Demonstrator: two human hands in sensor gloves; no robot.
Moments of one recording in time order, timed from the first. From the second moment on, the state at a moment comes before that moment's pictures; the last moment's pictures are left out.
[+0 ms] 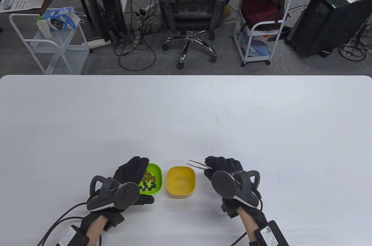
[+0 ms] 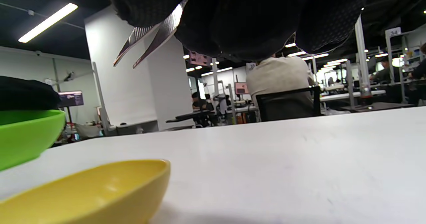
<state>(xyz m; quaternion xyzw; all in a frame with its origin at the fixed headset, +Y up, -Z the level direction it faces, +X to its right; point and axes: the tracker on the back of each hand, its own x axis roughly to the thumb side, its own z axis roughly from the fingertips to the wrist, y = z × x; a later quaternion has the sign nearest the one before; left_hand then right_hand) -0.215 -0.705 -0.260 -0.01 -0.28 0.01 0.96 0.086 -0.679 -0.267 0.17 -0.13 0.97 0.13</state>
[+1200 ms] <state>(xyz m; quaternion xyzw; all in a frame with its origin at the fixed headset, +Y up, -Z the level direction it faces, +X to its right) -0.207 -0.701 -0.251 0.02 -0.29 0.00 0.96 -0.017 -0.671 -0.241 0.28 -0.18 0.94 -0.02</state>
